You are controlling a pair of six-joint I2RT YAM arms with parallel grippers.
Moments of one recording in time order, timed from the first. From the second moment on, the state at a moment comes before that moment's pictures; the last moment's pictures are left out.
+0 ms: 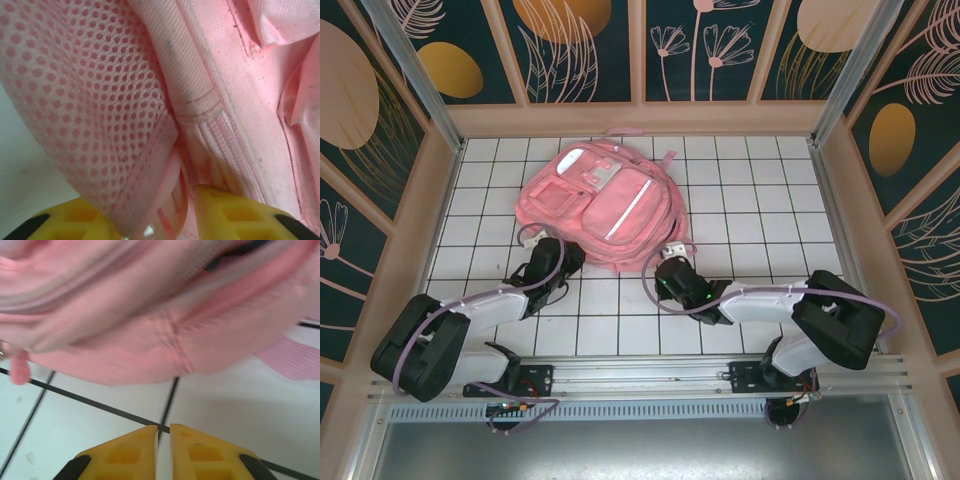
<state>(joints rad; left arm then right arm) -0.49 1.29 0.36 0.28 -0.13 -1.04 1.00 1.45 0.55 0.14 0.35 0.54</state>
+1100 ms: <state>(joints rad) -0.77 1.38 0.63 0.10 -0.14 -0.67 0.98 1.44 0.54 0.23 0.33 0.62</state>
